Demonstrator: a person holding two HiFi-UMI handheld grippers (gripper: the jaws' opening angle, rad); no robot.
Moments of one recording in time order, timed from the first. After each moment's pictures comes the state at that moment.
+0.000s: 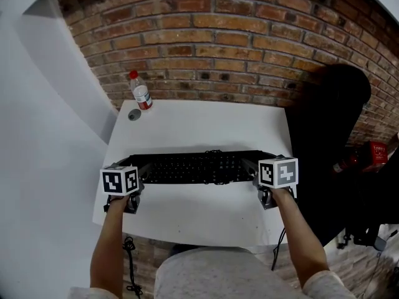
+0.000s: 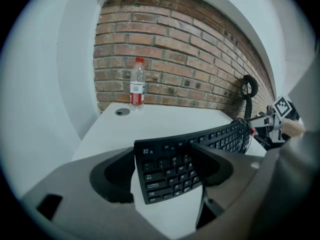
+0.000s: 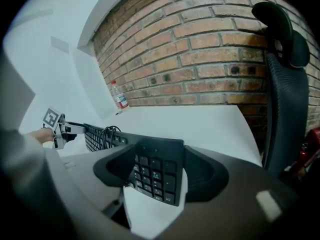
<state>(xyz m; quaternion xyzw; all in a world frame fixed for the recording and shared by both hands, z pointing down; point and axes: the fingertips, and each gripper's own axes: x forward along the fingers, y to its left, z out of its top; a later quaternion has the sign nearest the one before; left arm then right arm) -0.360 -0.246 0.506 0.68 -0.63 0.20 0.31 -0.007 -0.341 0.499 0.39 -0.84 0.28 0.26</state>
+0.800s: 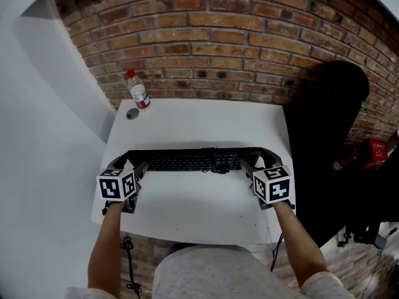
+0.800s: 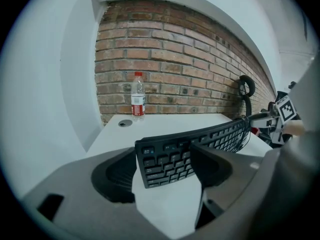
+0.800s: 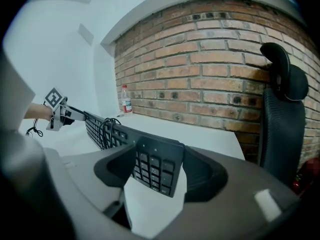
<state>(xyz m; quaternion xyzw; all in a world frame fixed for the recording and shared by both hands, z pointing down) -0.363 -0.246 0.489 0.69 -0.65 0.19 0.24 -0.009 -0.336 0.481 0.41 -0.88 0.12 0.22</state>
